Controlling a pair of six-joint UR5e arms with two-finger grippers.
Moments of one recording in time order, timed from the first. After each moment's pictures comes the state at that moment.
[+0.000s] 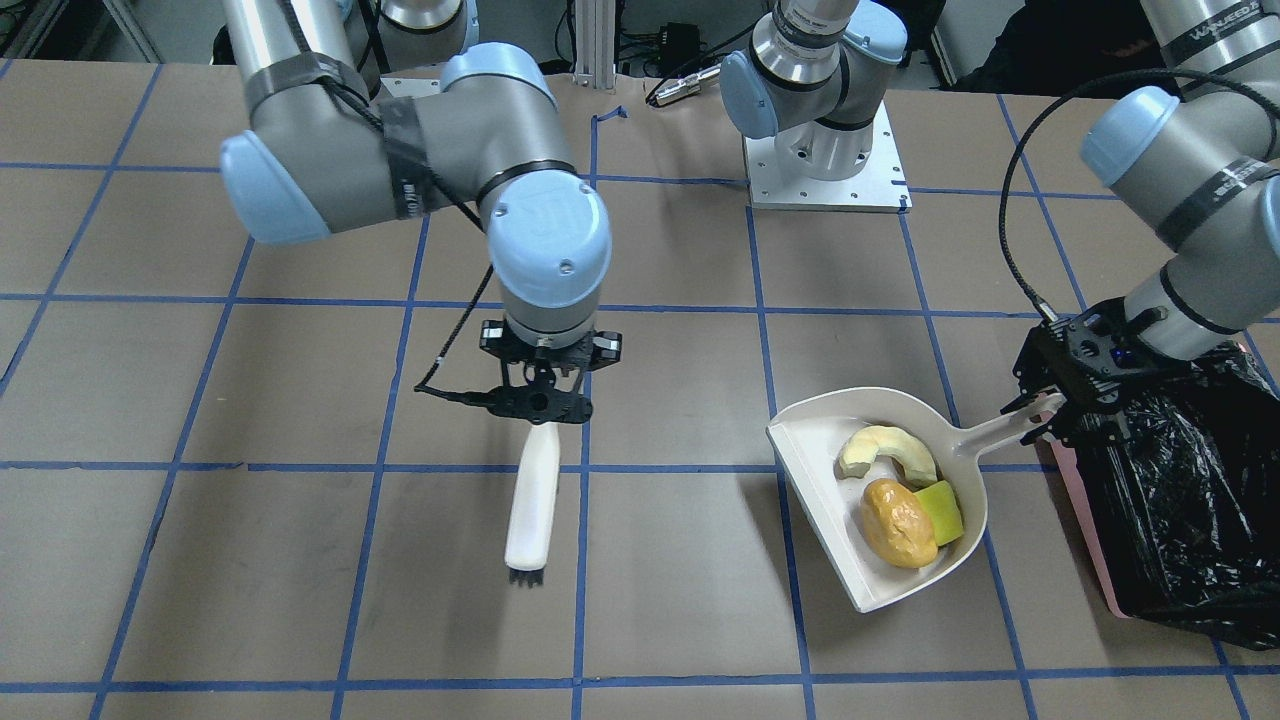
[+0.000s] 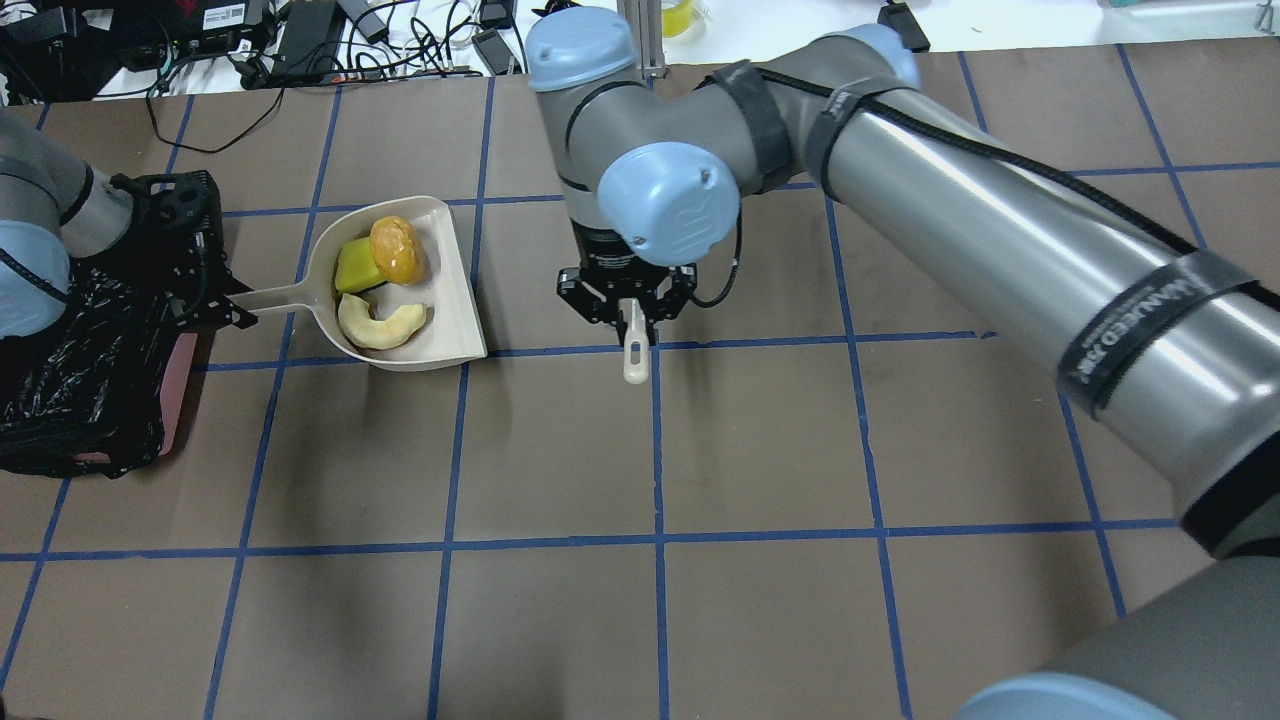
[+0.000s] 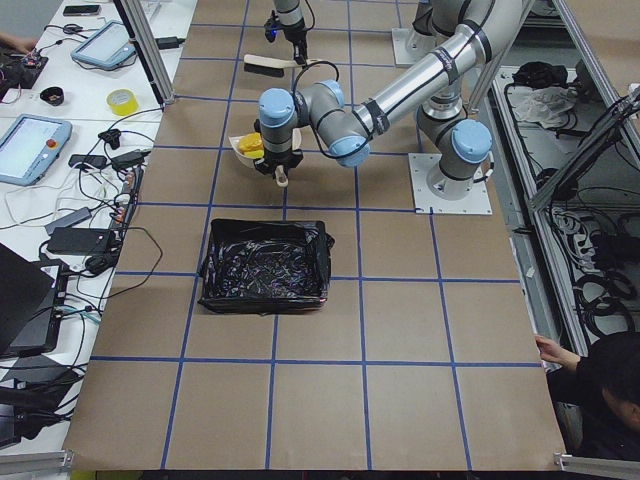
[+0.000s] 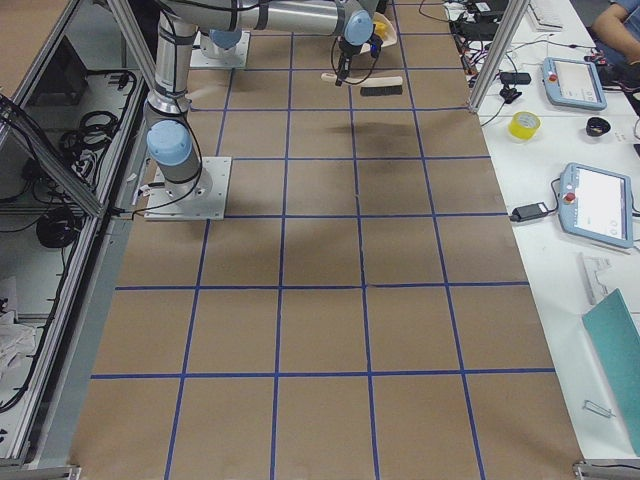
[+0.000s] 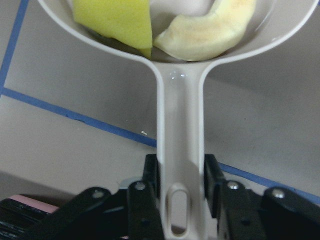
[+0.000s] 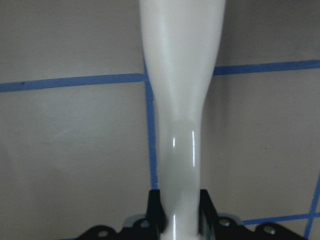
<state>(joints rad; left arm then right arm) -1.06 -1.78 -1.77 -1.20 1.36 1.73 1.88 -1.19 1.49 -1.63 -1.55 0.39</state>
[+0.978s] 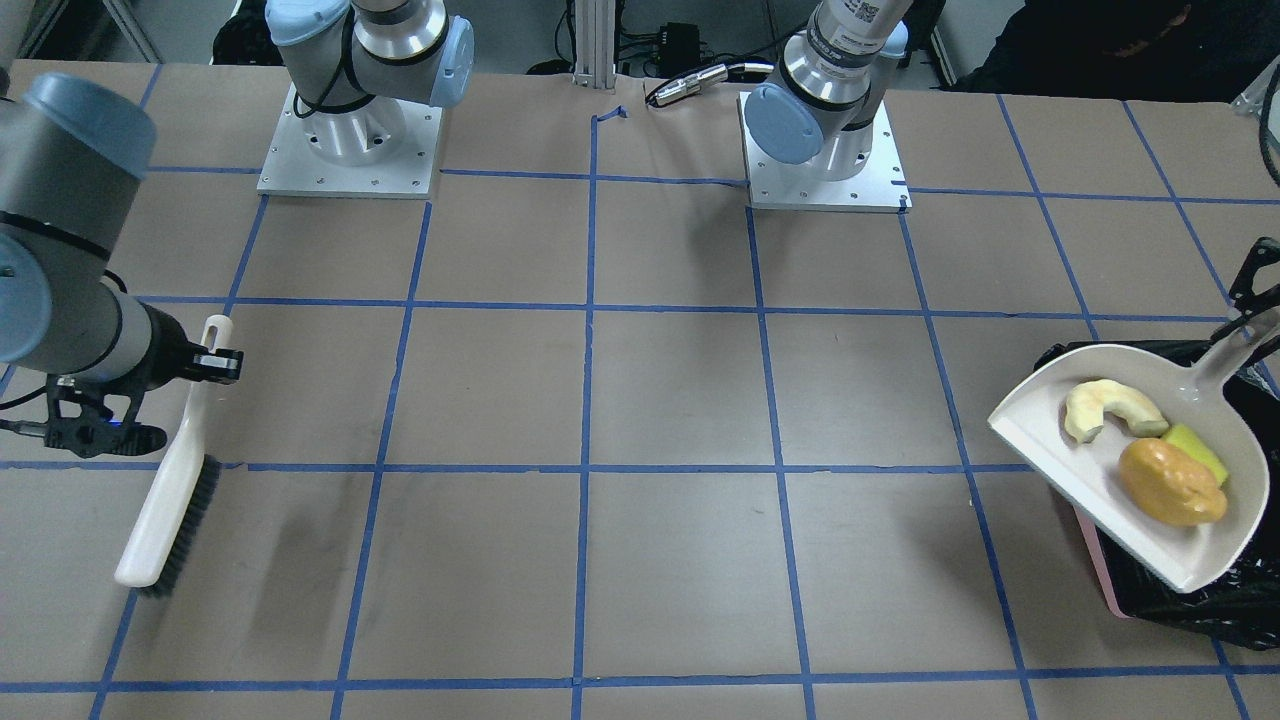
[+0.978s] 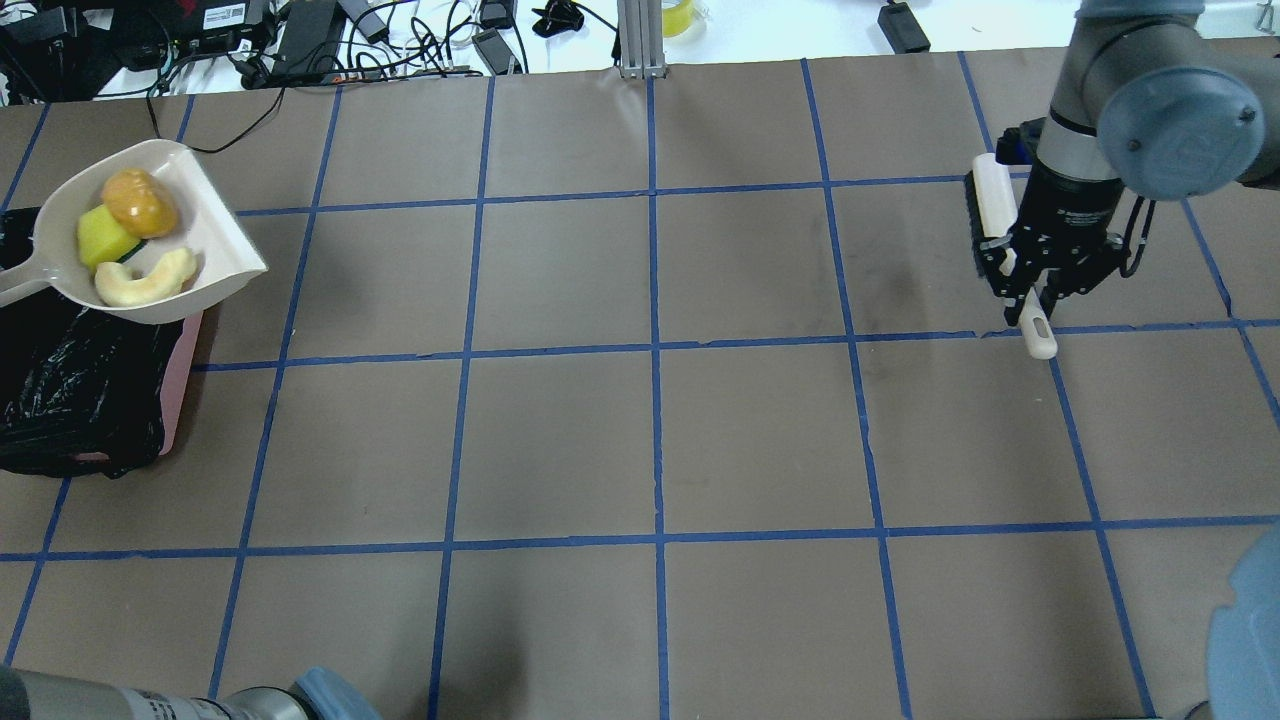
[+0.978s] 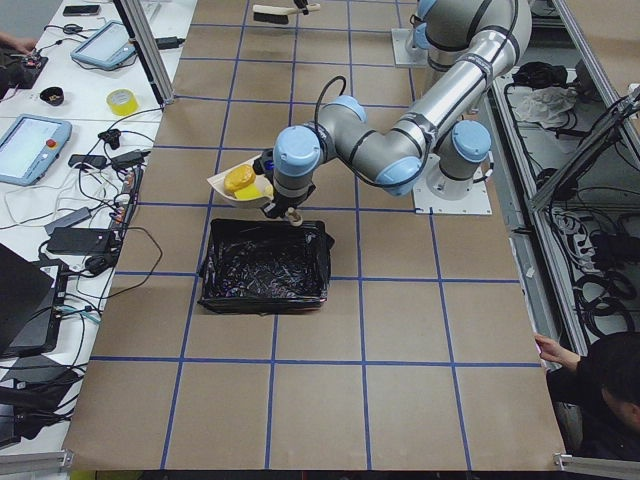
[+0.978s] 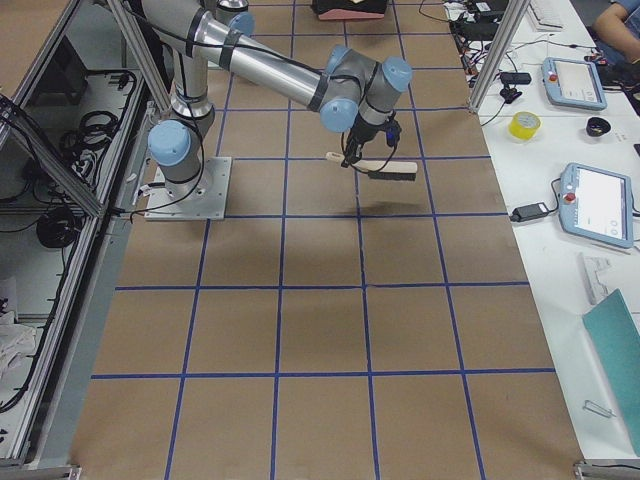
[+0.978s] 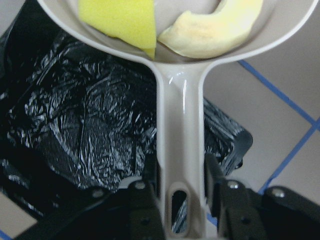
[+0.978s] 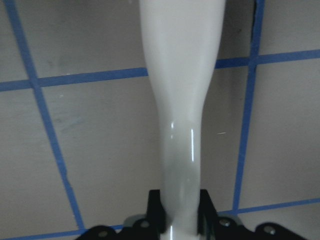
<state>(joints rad) -0.68 -1.79 -1.53 -1.49 1.34 1.75 1.30 -1.27 1.67 -1.66 -1.72 -0.18</state>
